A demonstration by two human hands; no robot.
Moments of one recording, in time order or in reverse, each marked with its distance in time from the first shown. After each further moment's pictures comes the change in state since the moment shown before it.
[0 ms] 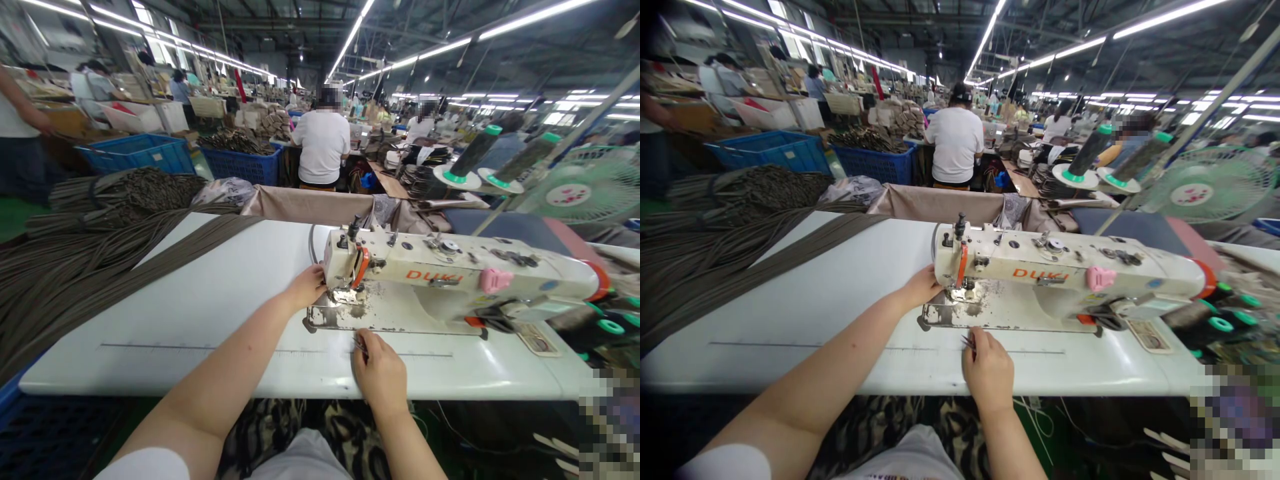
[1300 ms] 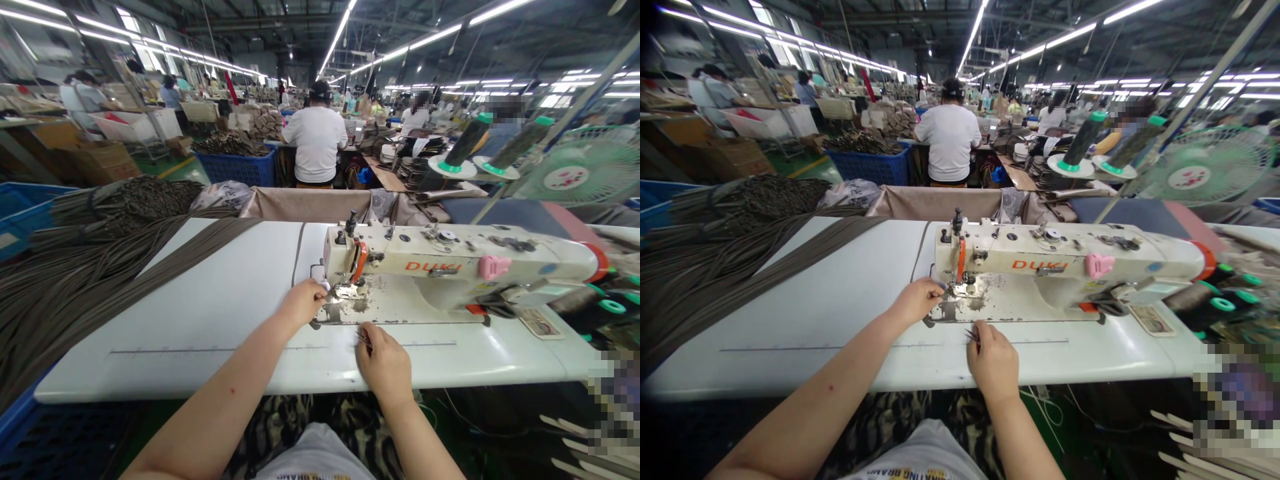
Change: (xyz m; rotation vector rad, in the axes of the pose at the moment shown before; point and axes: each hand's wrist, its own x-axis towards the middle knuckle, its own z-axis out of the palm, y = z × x) left_hand -0.045 0.044 -0.015 -0.056 -0.036 -0.341; right_hand 0.000 -0.003 0.000 0.007 0.024 0.013
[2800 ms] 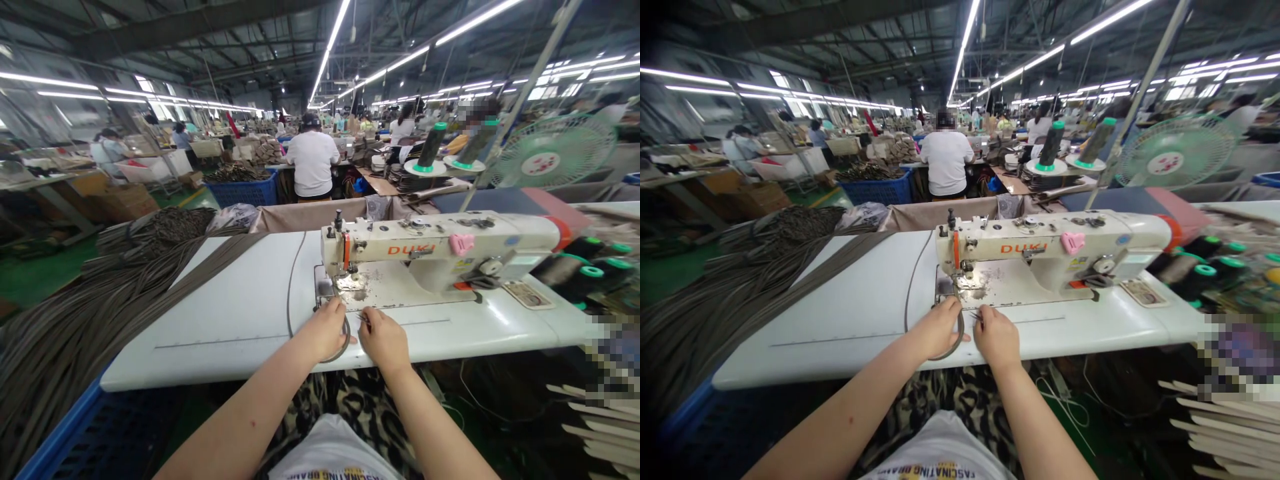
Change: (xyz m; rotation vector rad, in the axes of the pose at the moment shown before) left_hand -0.076 0.061 0.015 0.276 -0.147 0.273; right_hand 0.005 -0.006 -0.004 -0.026 -0.083 0.088
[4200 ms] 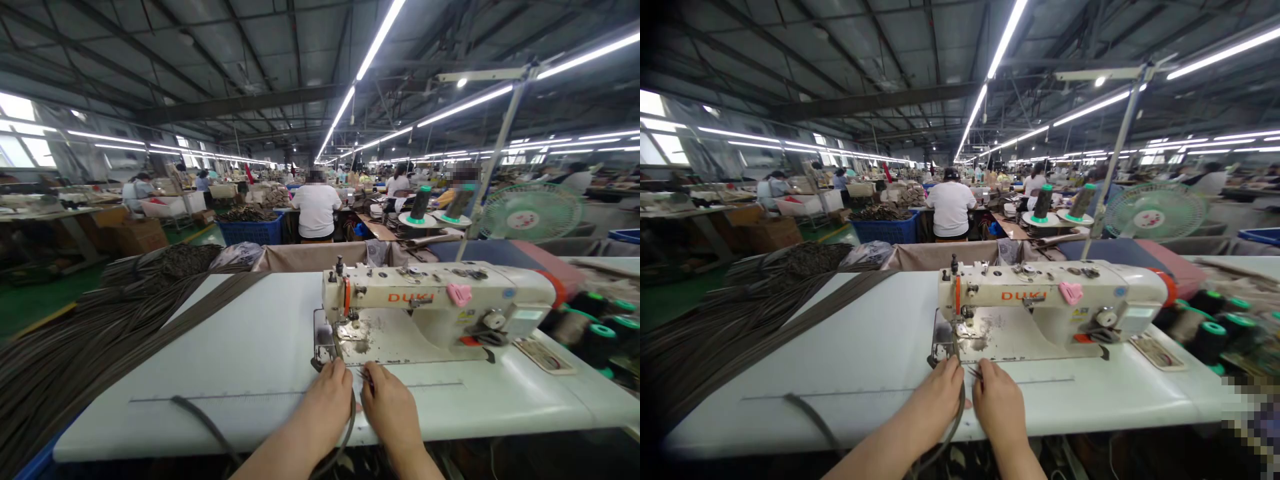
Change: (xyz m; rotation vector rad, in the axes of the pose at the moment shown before) left_hand -0.008 0.012 0.046 0.181 0.117 0.000; right_hand -0.003 0.010 0.012 0.011 0.136 -0.127
